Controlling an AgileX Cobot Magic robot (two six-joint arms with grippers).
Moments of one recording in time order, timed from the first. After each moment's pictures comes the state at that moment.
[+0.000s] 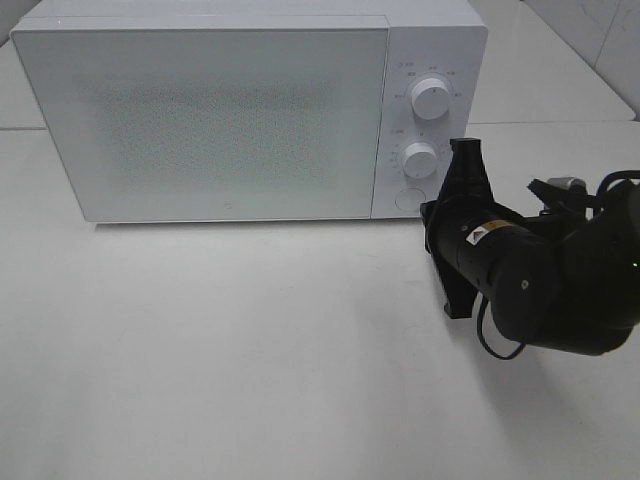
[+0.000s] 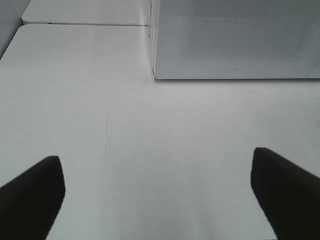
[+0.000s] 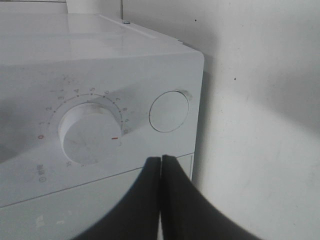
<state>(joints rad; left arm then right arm) 0.02 0.00 -0.50 -0.14 1.04 0.05 0.63 1.89 -0.60 0.70 -0.91 1.30</state>
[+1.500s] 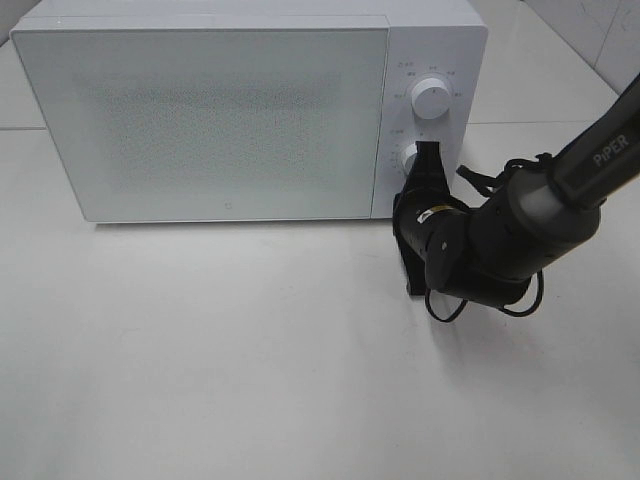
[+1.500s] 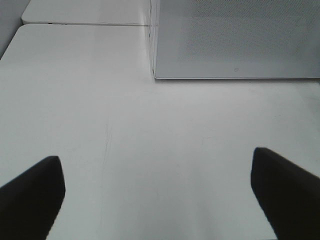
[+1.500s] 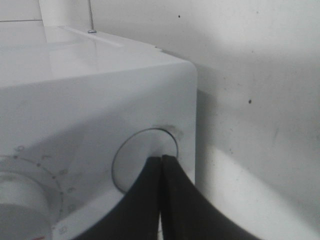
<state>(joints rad) 0.02 0.00 -0.50 -0.14 1.04 0.05 0.56 2.15 -0.88 0.72 -0.85 1.30</state>
